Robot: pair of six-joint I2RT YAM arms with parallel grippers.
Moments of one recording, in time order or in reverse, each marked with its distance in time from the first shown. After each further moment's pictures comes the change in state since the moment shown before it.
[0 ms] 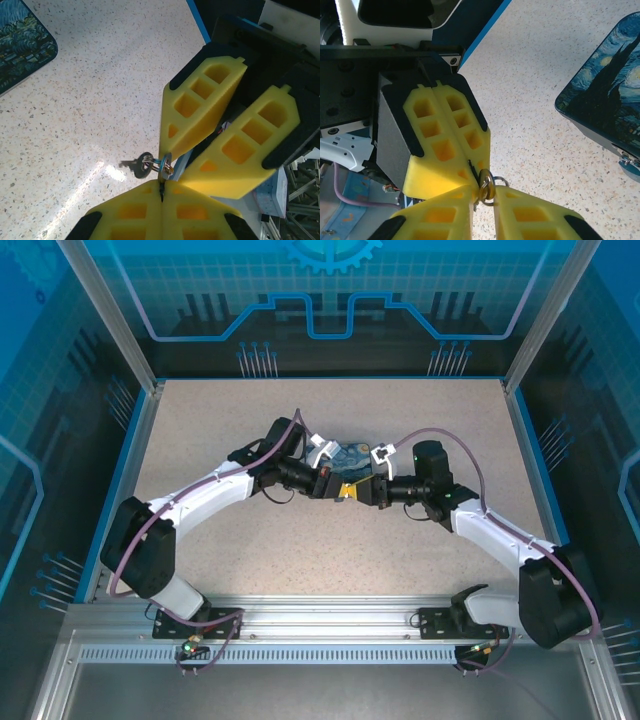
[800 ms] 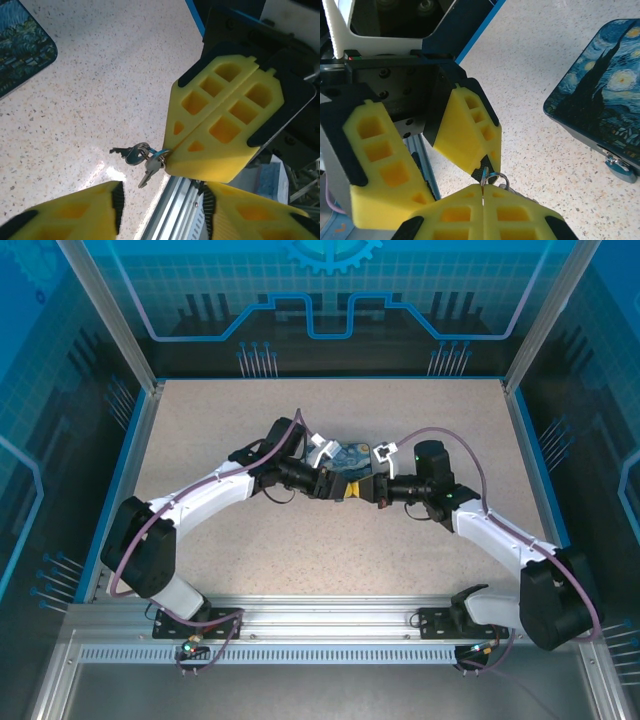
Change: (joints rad) left arm -0.002 0.002 -0.002 0.024 -0.011 -0.010; right arm -0.008 -0.013 0.001 -0.008 0.043 0.013
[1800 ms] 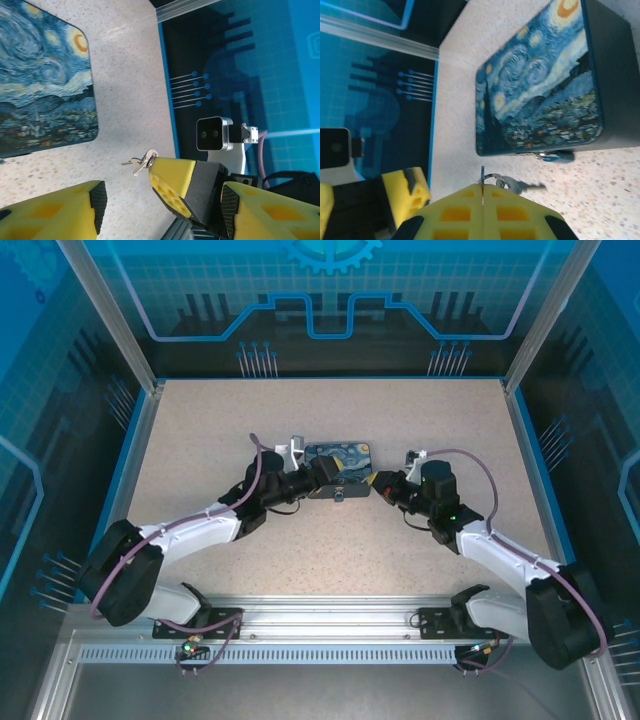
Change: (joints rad) left arm -0.065 -0.180 -0.439 0.812 -0.501 -0.778; right arm 0.024 -0.114 -0.193 0.211 0.460 0.679
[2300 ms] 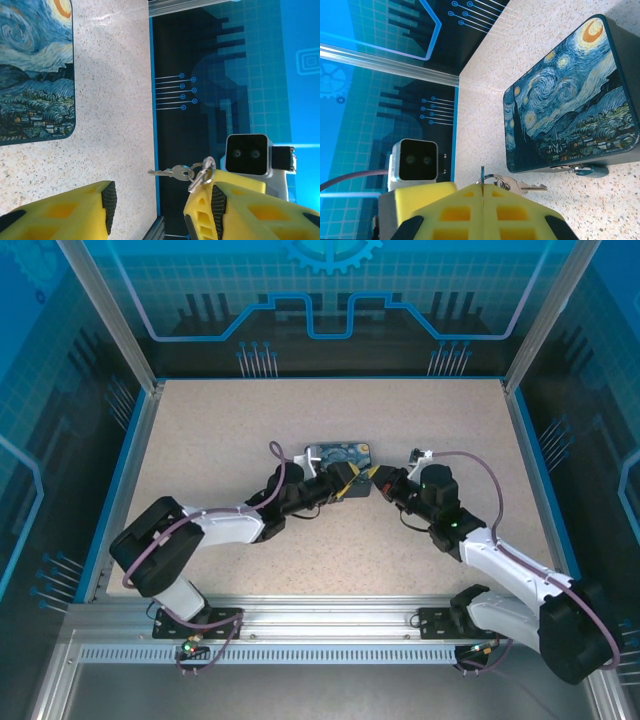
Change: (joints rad) left arm -0.091 0.223 -0.001 0.286 -0.068 -0.171; right arm 0.076 -0.077 0.000 0.020 0.151 0.106
